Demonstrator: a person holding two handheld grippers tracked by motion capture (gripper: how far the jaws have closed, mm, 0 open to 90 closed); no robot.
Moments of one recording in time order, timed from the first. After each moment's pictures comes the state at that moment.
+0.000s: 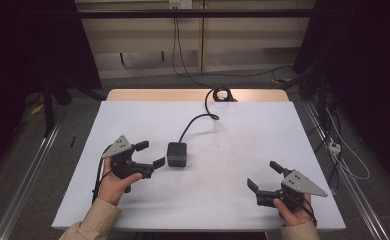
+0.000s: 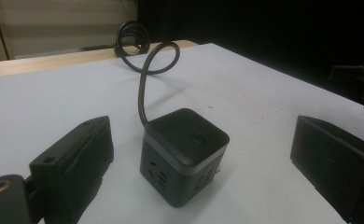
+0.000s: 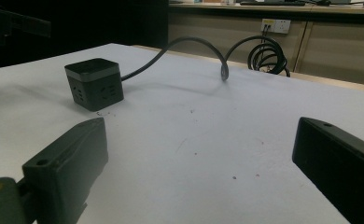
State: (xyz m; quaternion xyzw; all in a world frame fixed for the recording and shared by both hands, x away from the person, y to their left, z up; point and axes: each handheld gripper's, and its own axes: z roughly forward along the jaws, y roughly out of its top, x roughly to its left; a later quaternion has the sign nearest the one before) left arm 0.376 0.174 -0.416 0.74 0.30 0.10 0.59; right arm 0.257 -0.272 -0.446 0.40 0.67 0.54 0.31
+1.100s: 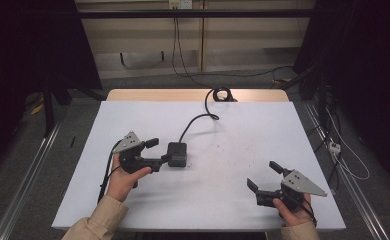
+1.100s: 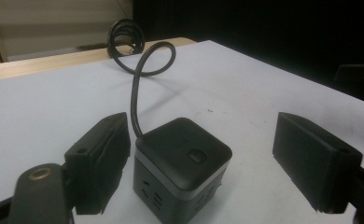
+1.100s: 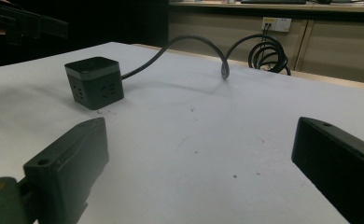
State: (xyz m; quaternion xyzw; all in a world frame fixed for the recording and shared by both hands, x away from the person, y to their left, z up) left arm 0.388 0.155 -0.417 0.75 0.29 0.10 0.58; right arm 0.257 -0.272 -0.447 0.40 0.67 0.54 0.31
